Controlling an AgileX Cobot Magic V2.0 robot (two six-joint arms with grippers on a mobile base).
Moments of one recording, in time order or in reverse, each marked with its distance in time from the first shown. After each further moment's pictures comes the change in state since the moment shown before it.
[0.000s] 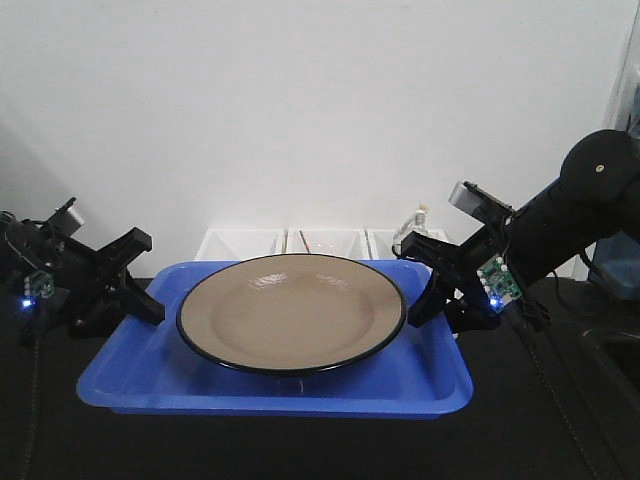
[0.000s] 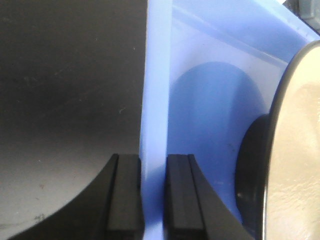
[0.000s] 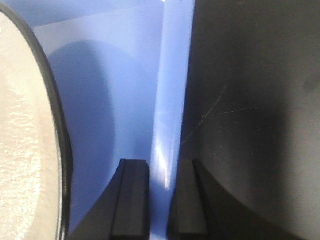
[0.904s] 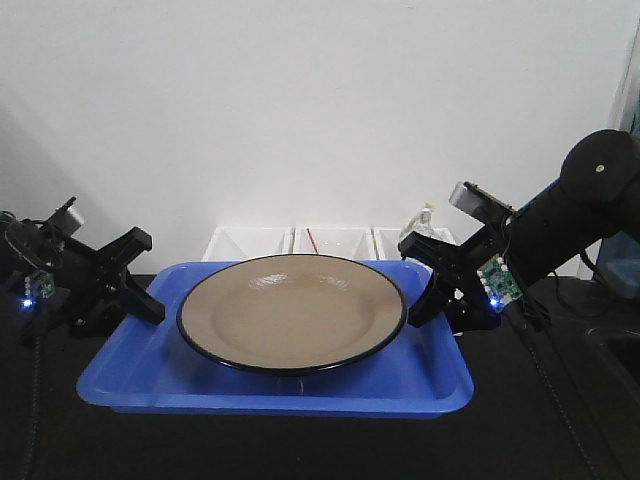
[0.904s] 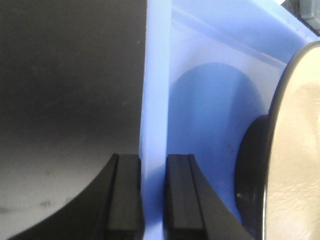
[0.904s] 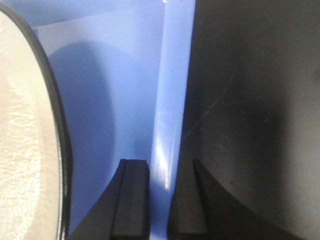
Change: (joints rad) left arm 0.000 0.000 0.000 -0.001 0.000 -0.001; right arm 0.000 0.000 0.000 0.000 0.002 0.000
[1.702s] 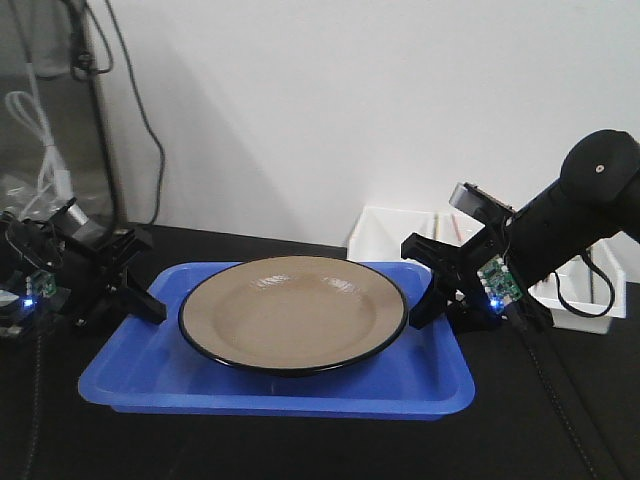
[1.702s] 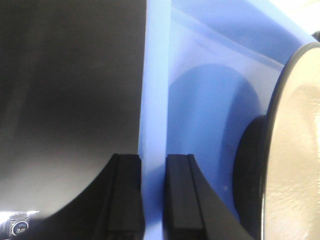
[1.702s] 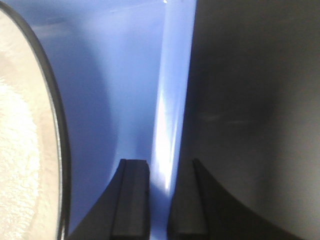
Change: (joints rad) left arm -0.001 0.000 0.000 -0.005 0.000 -0.003; right arm 0.000 0.000 0.000 -0.008 0.005 0.000
